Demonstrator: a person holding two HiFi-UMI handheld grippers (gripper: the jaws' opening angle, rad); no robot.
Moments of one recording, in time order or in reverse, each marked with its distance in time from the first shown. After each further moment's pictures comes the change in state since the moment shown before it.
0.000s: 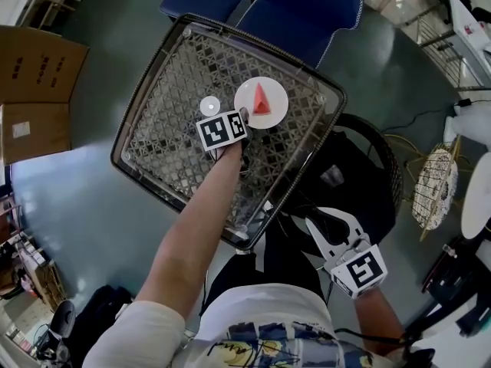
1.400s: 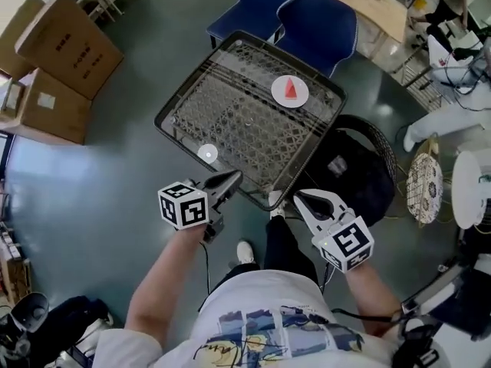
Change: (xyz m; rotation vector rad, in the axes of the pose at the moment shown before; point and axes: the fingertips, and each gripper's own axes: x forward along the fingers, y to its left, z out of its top) left arm -0.420 -0.001 -0.186 0.214 -0.196 -0.634; right arm -0.043 0.244 -0.010 -0.267 -0.106 0.023
